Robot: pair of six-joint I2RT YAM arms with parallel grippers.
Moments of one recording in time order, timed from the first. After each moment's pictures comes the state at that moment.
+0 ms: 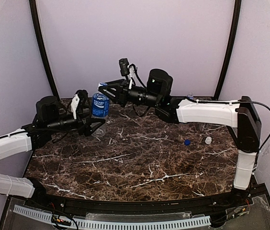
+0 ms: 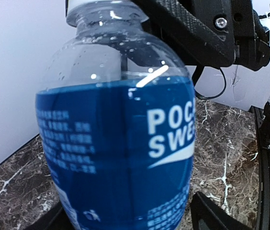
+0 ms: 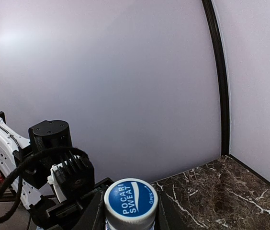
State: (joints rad) left arm -0.52 1.08 0.68 0.20 0.49 0.10; right arm 0.94 1.93 1.56 0.56 -0.46 0.28
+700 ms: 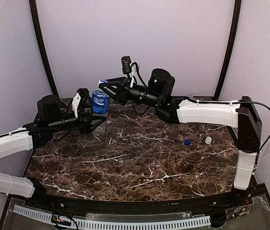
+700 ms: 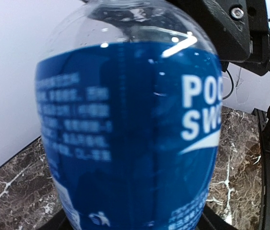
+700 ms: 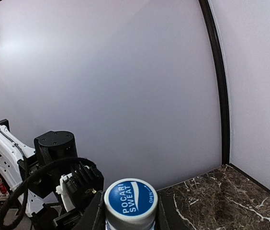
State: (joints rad) left arm -0.54 1.10 0.70 0.22 0.47 0.09; right arm 0.94 1.92 1.55 0.63 -0.45 0.31
